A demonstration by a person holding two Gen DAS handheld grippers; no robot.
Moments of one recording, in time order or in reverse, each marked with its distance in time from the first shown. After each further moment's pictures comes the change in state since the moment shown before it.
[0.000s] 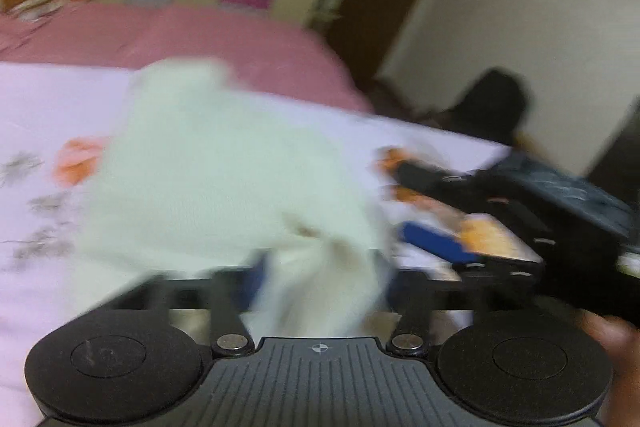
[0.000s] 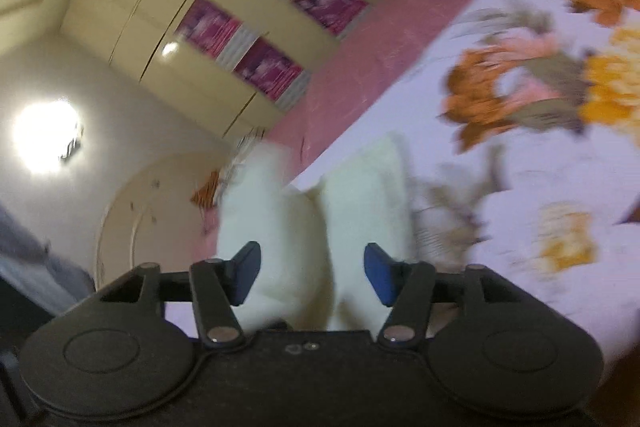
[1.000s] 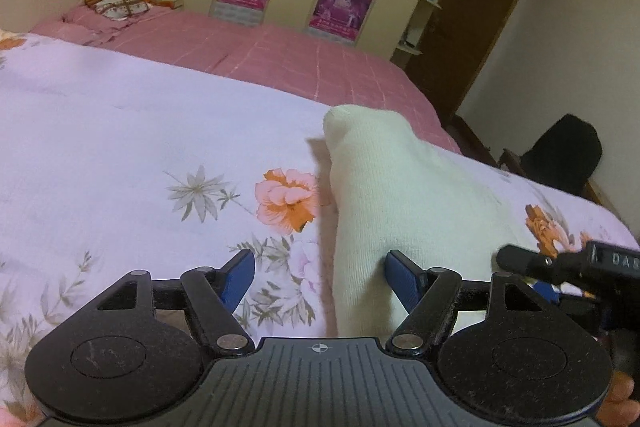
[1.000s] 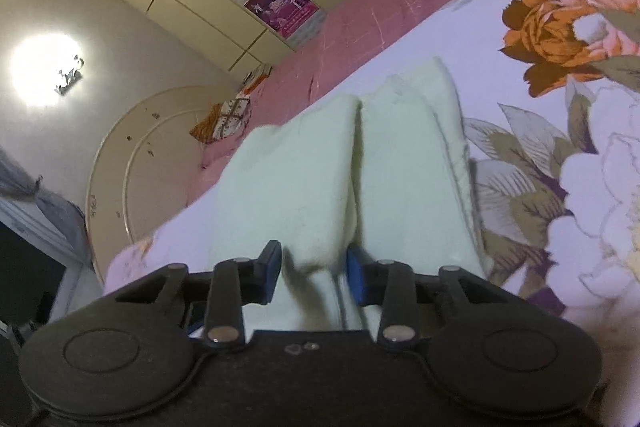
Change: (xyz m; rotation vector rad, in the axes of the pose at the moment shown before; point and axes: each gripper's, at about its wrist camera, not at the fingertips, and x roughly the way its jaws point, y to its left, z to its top) left arm -0.007 0.140 0.010 -0.121 -0.046 0.244; right arm 0.073 0.026 -0.012 -0.115 0.203 -0.003
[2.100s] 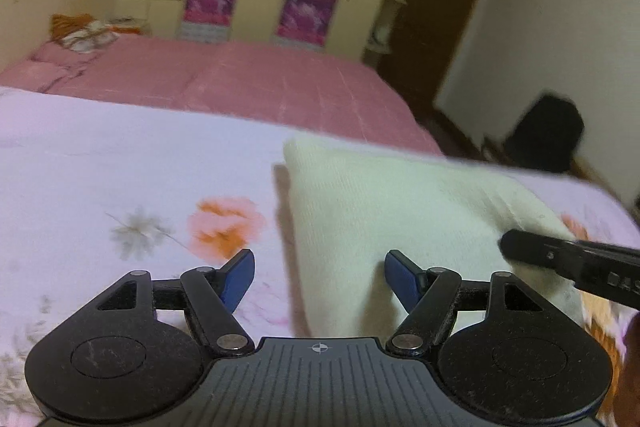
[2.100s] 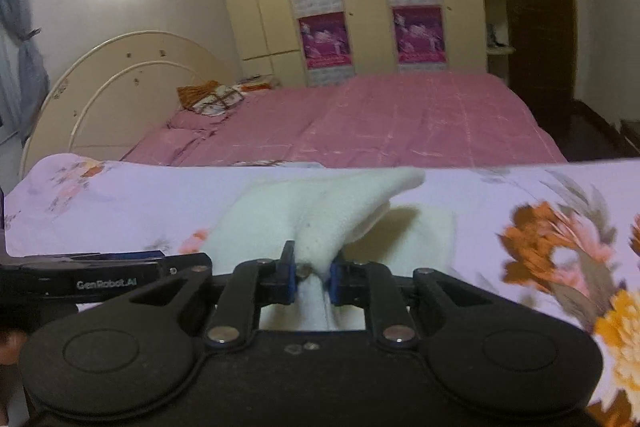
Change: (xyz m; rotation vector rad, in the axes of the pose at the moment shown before) left arm 0.005 -0.053 0.002 0.135 0.008 -0.029; right arm -0.030 0.089 -0.012 -0.585 -0.113 -0.258
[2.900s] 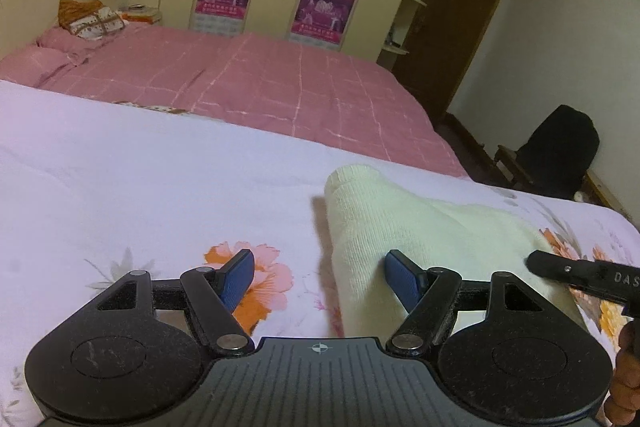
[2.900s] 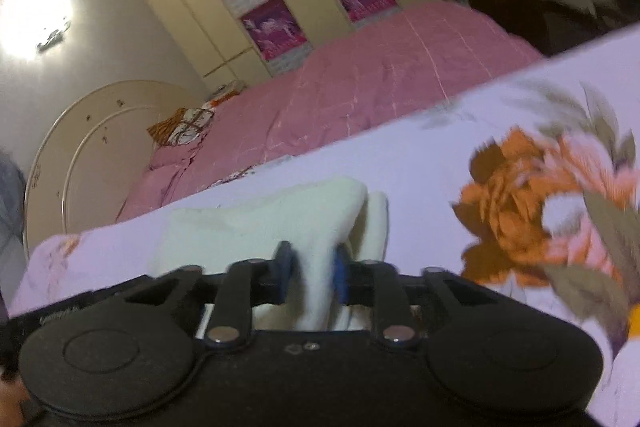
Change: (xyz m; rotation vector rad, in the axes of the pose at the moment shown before) left arm 0.042 0.028 0.029 -0.080 -0.026 0.020; right arm 0.066 -0.095 0.005 0.291 0.028 0.059
